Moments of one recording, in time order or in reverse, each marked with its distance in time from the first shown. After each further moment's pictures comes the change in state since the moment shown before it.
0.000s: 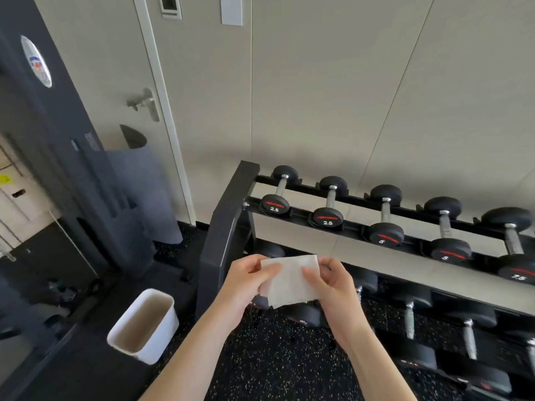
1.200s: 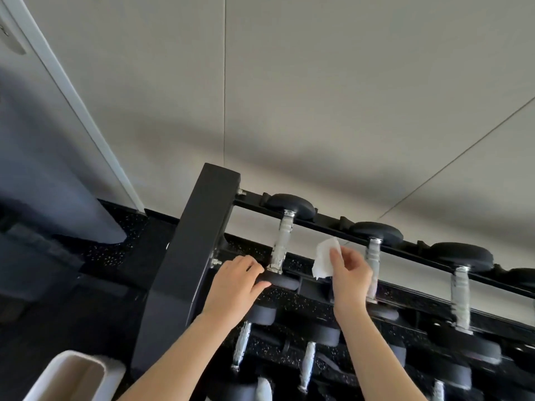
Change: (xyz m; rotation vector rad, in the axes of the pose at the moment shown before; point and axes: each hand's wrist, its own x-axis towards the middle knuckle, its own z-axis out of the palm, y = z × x) left_hand 0.505 -0.059 -0.039 1.109 -0.059 0.653; right_hand 0.505 0.105 0.009 -0.280 0.637 0.200
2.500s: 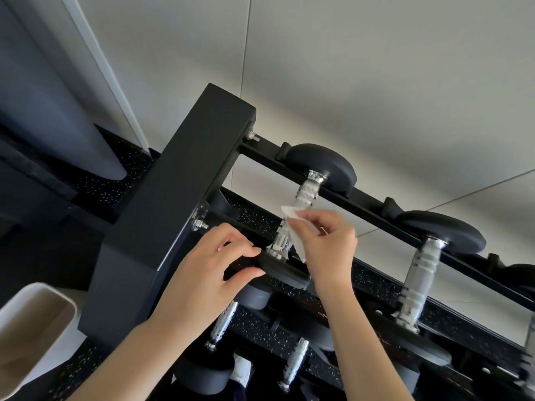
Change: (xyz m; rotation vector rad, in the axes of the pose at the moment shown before) left_hand -0.015 -0.004 0.029 -0.383 0.182 -0.221; right_hand 0.044 0.048 0.075 -0.214 -0.380 -0.249
